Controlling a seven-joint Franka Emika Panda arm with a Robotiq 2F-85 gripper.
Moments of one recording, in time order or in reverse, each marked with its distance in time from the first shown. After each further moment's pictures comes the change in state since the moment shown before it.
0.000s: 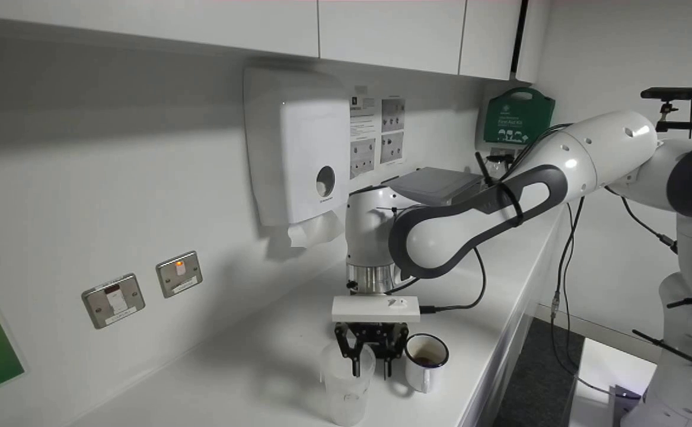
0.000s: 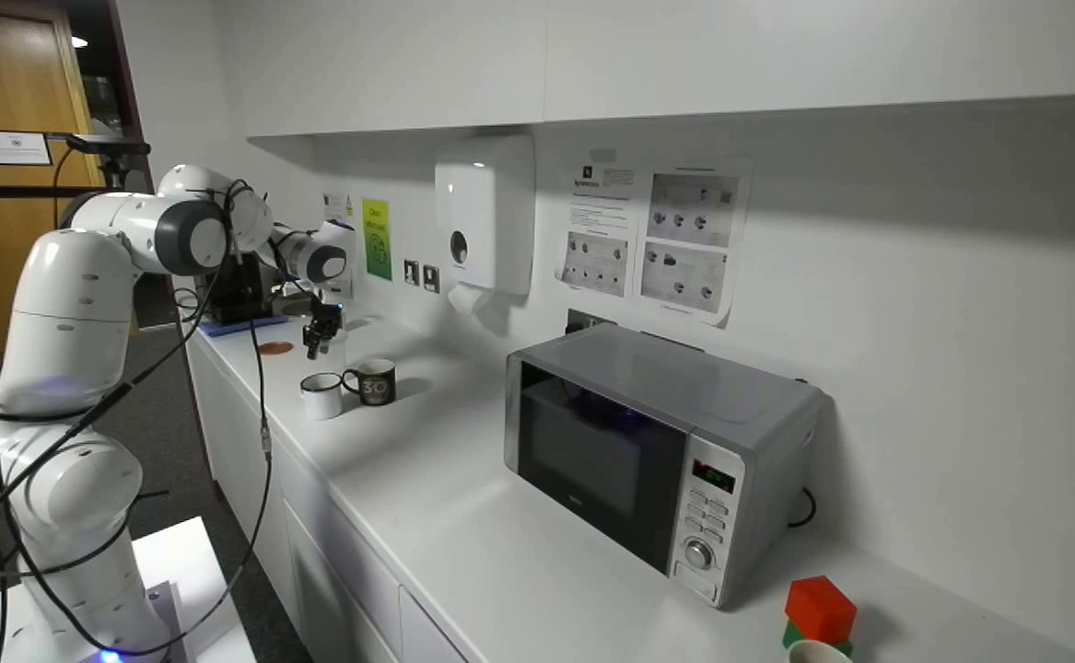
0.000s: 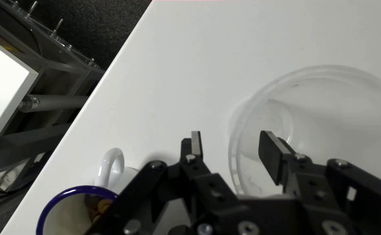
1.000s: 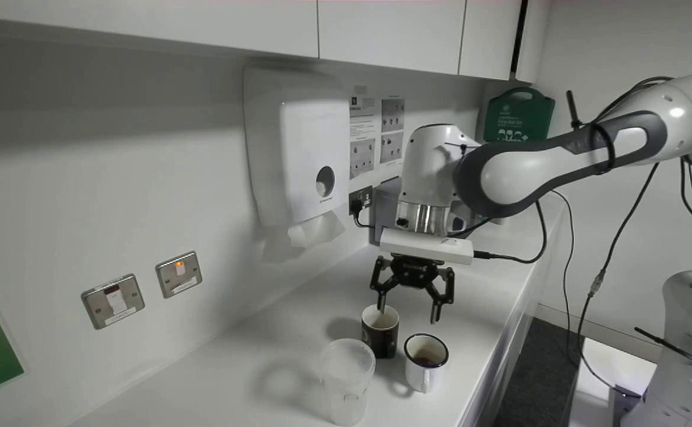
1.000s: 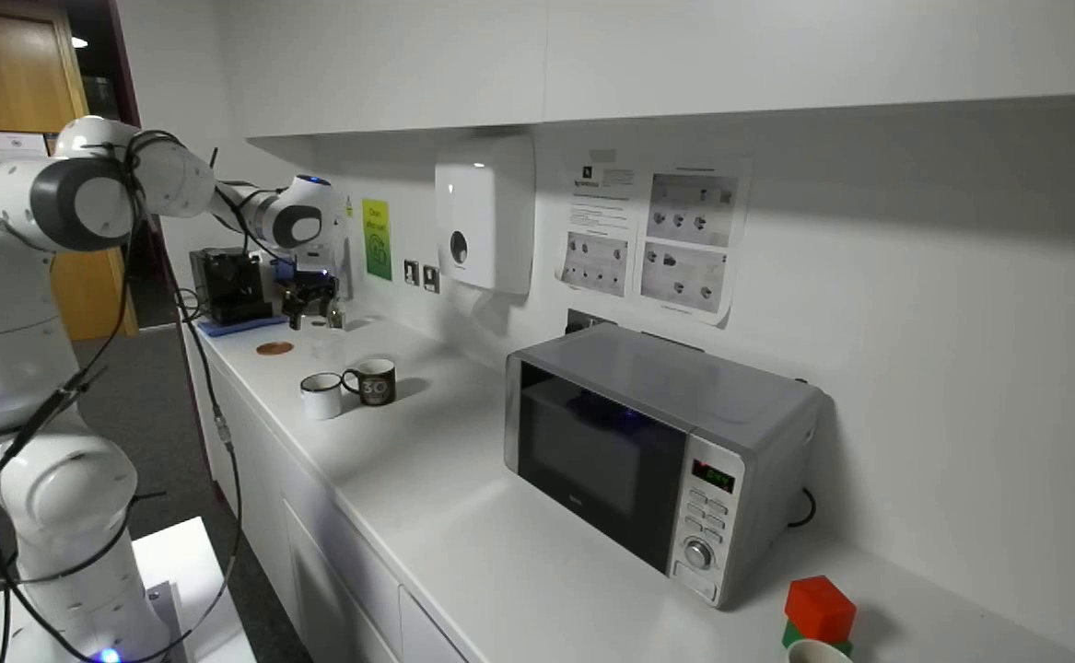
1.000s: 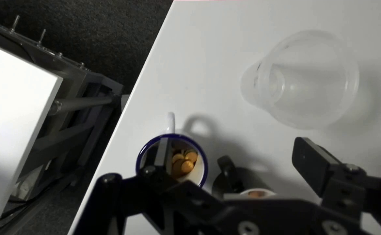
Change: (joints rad) arm -0.070 -0.385 -0.006 -0.251 0.047 0.003 0.089
